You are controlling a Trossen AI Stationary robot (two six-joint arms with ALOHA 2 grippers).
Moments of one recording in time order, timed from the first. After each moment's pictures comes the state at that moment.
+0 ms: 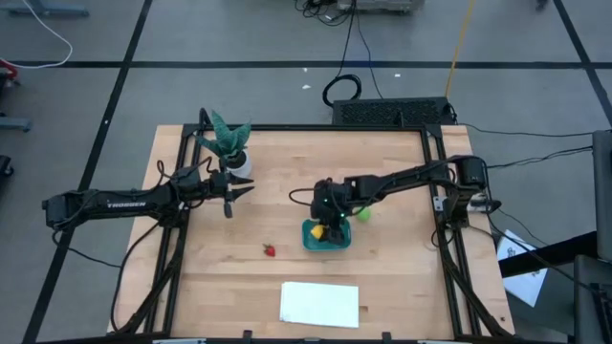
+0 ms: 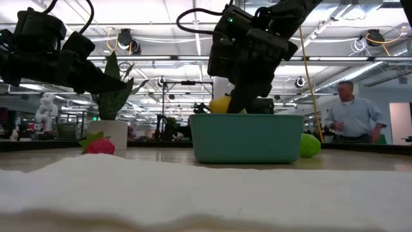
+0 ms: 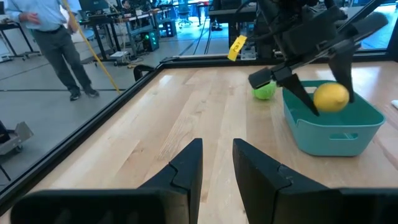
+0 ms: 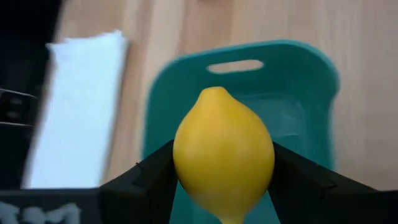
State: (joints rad) left arm 0.36 0.66 0.01 0.52 0.17 0.13; right arm -0.04 1.83 1.11 -0.28 -0.49 0.13
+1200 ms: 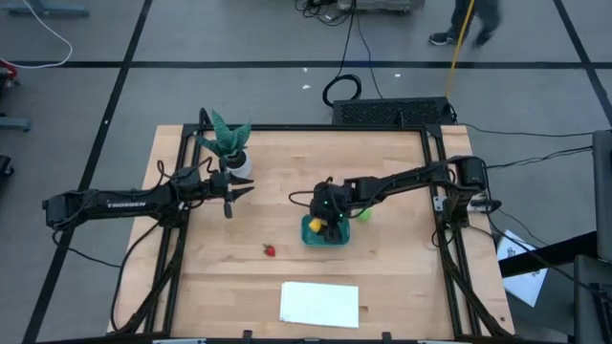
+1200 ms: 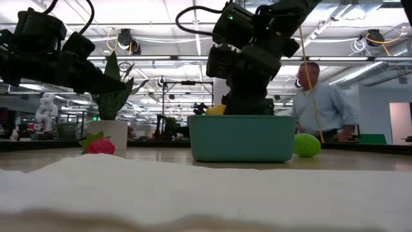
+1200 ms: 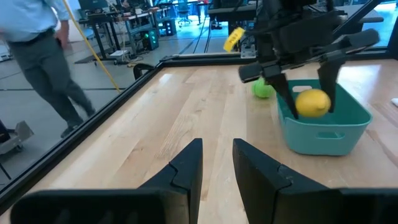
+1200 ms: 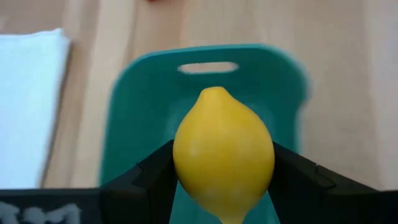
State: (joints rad) left arm 0.36 0.66 0.01 0.52 0.17 0.13; right arm -0.02 1.83 1.11 -0.27 -0.28 0.07
